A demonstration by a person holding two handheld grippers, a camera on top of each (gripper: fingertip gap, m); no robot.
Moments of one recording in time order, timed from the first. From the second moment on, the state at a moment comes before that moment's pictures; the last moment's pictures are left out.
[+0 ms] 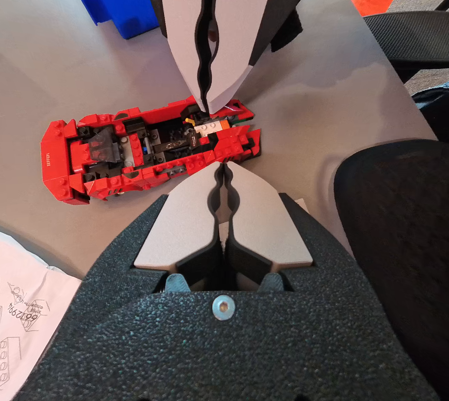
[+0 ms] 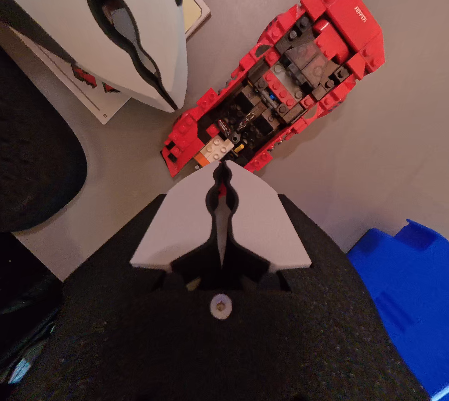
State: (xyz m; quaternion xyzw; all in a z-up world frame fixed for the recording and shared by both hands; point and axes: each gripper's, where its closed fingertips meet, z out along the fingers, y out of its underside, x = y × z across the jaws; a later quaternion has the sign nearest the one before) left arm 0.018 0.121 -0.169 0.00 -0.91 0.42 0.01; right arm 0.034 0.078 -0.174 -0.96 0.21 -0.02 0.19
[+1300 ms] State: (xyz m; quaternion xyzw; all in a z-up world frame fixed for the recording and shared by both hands) left arm 0.021 0.118 -0.167 0.00 -0.90 0.43 -0.02; right arm 0.030 0.075 -0.173 -0.97 0.18 -0.02 0.16
